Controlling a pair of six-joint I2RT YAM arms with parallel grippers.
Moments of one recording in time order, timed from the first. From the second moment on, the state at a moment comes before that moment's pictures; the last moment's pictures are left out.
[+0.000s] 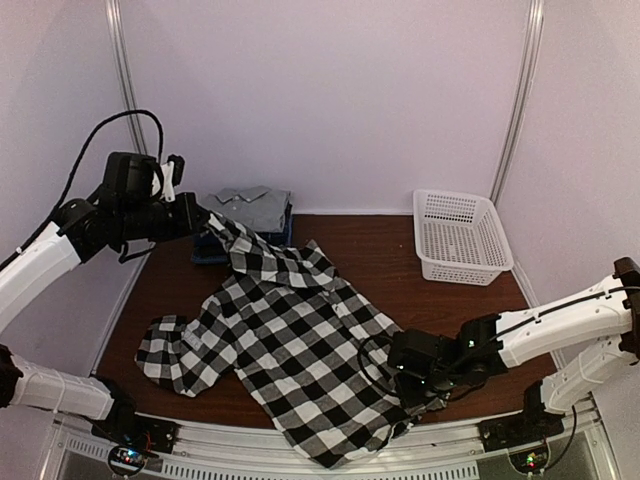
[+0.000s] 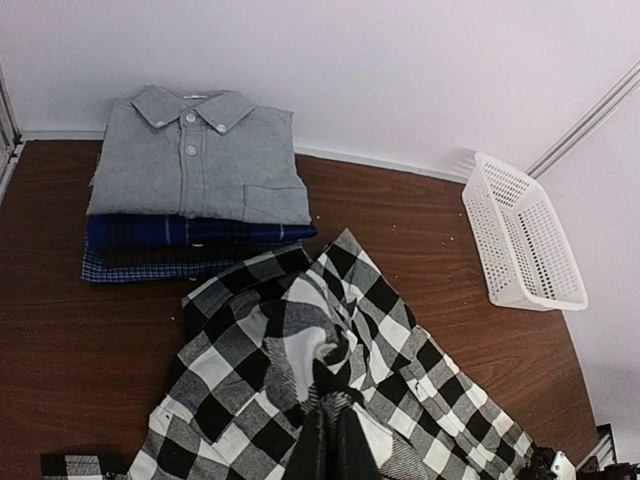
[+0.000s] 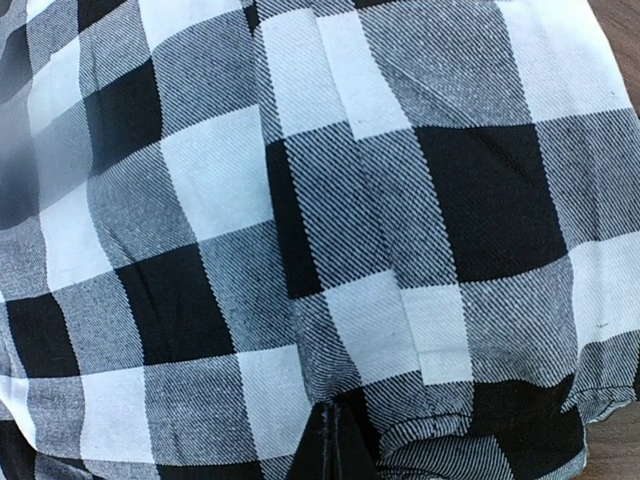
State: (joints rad) left arm -0.53 1.15 1.20 -0.56 -0.05 -0.50; right arm 1.26 1.38 0.70 -0.56 0.16 0.92
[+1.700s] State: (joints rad) left arm -0.53 1.03 1.04 -0.66 0.05 -0.47; right arm 1.26 1.19 0.71 -0.60 0.21 1.04
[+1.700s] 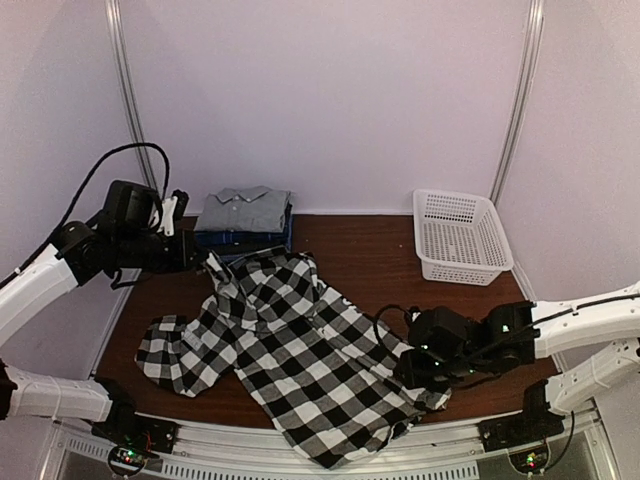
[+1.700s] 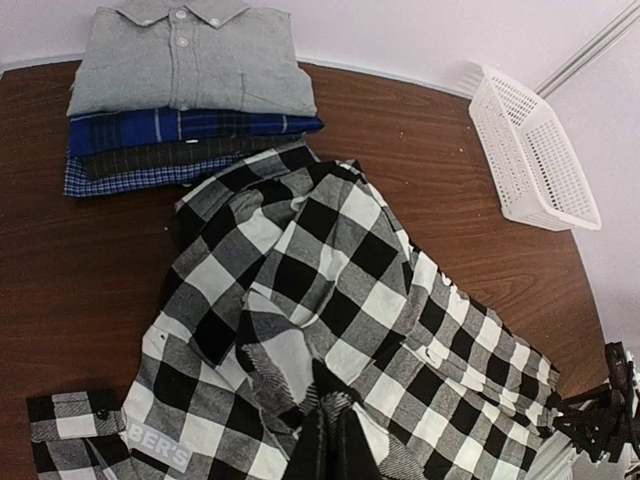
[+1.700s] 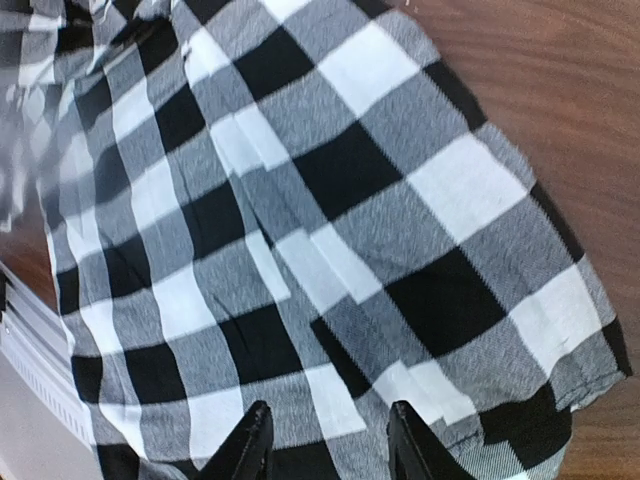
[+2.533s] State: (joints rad) left arm -0.58 1.79 1.31 -0.25 0.29 -0.46; right arm 0.88 1.36 0.65 -0.11 0.13 0.85
